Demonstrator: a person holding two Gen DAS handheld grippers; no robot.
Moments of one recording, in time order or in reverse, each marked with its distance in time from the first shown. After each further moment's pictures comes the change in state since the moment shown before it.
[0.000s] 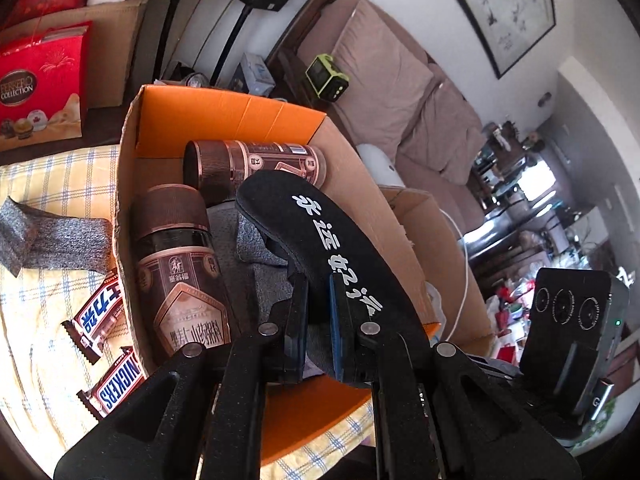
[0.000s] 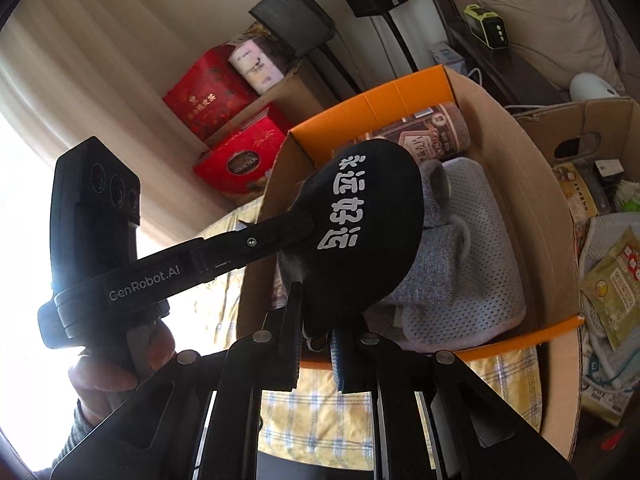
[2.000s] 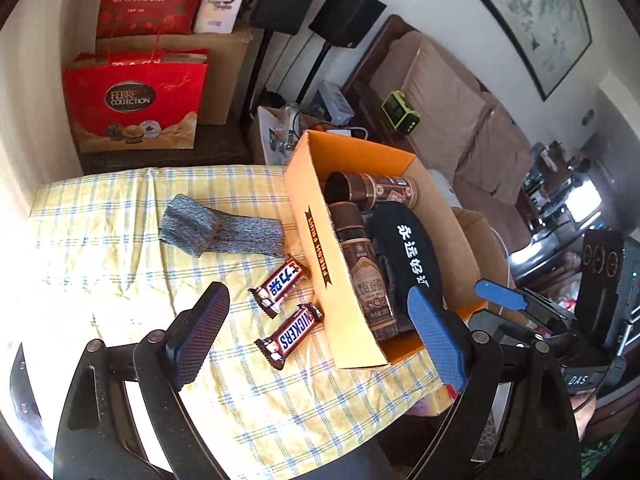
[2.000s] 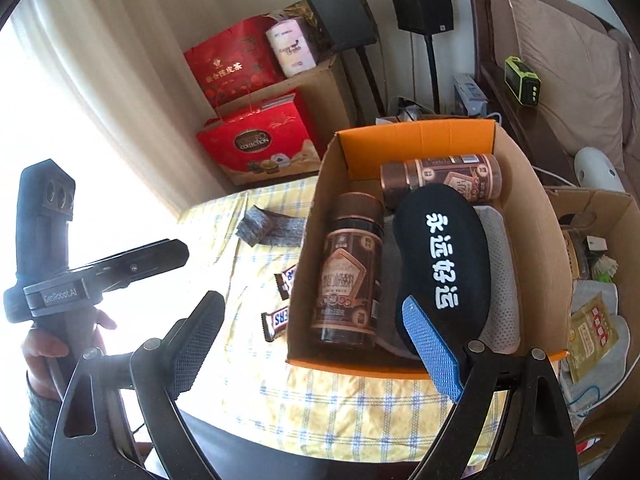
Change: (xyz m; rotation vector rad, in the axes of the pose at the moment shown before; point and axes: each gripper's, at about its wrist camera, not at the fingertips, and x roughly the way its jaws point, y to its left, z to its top) left arm -0.157 0.085 -0.018 -0.075 -0.072 0.198; right arm 0.005 0.100 0.010 -0.225 0.047 -0.140
